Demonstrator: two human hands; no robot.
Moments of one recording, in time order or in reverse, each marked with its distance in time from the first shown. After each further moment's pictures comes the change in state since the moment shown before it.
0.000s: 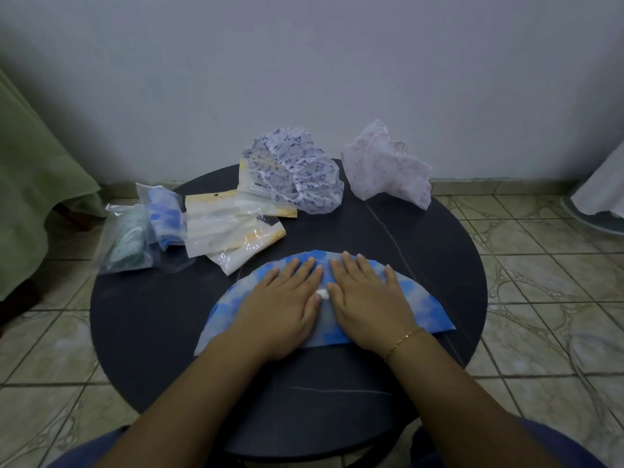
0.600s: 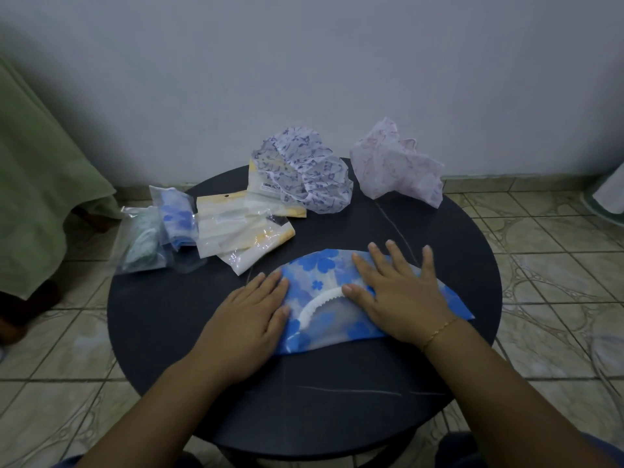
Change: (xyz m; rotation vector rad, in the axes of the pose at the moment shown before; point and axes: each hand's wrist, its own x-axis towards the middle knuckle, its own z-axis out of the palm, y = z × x) left_hand -0.042 -0.034 -0.009 -0.103 -0.012 -0.133; right_hand 0.003 0.030 -0.007 -0.105 -0.017 0.020
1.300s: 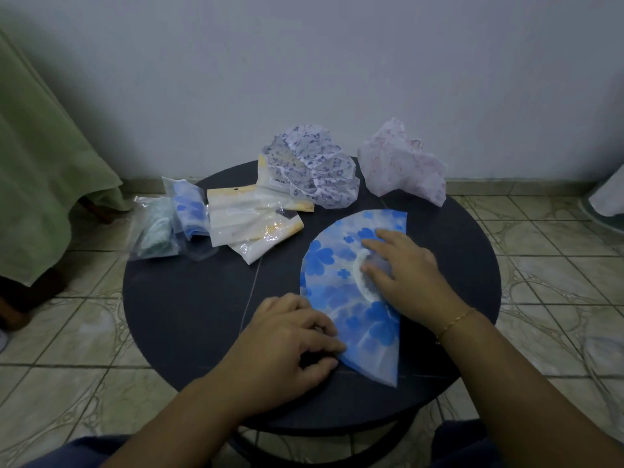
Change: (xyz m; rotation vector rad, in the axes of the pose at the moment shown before) left_hand -0.036 0.027 0.005 -0.086 0.236 0.467; right_hand -0.008 -0.003 -0.020 0.364 0.276 -0.083
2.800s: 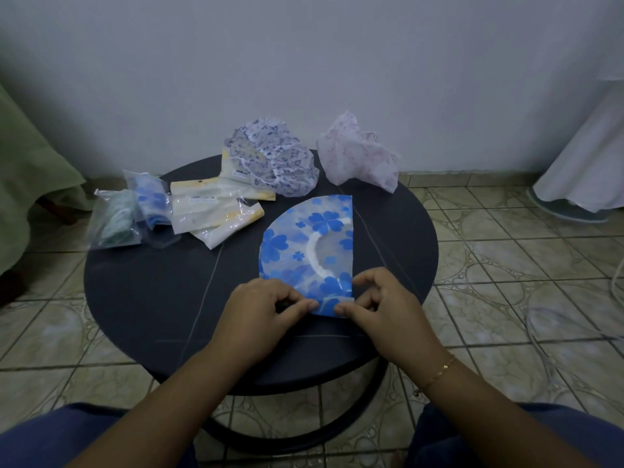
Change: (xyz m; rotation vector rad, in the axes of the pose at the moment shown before) left_hand 0.022 0.037 0.014 -0.235 0.109 -0.429; right_hand -0.098 0.001 -0.002 0.524 0.076 0.219
